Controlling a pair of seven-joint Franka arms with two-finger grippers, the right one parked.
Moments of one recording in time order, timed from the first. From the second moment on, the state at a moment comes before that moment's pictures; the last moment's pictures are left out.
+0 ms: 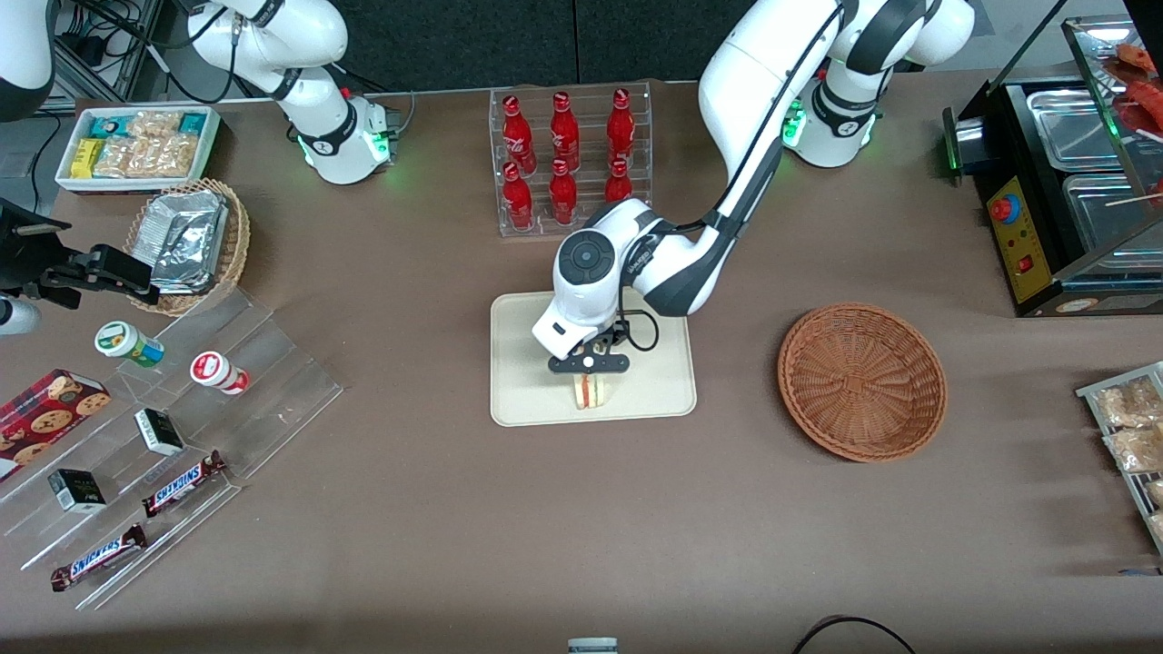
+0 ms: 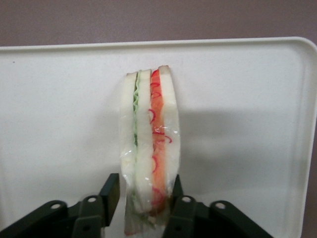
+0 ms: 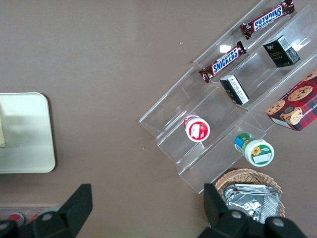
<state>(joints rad) -0.75 0.73 -0.06 -1.46 -0.01 2.18 -0.81</state>
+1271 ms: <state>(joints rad) -0.31 0.17 0.03 -1.42 -0.01 1.47 -0.43</state>
